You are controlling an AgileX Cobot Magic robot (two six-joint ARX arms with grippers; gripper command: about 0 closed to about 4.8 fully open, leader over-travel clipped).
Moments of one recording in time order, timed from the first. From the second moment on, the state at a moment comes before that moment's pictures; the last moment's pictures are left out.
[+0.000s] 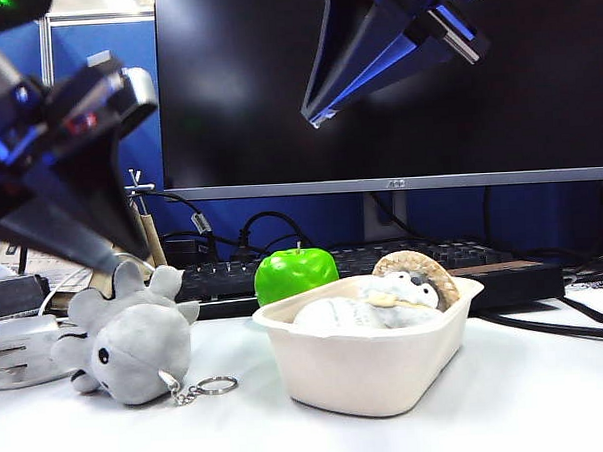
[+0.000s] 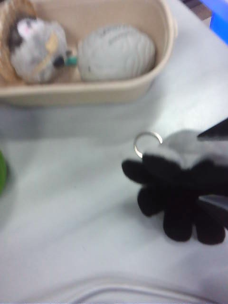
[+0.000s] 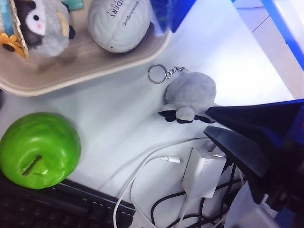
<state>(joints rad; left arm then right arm) -0.47 1.23 0.72 -0.43 0.35 -0.11 0.84 1.21 0.94 -0.44 -0.11 0.20</state>
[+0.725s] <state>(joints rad) -0.47 1.31 0.72 -0.42 0.33 -0.11 0.84 1.21 0.94 -0.44 -0.11 0.20</state>
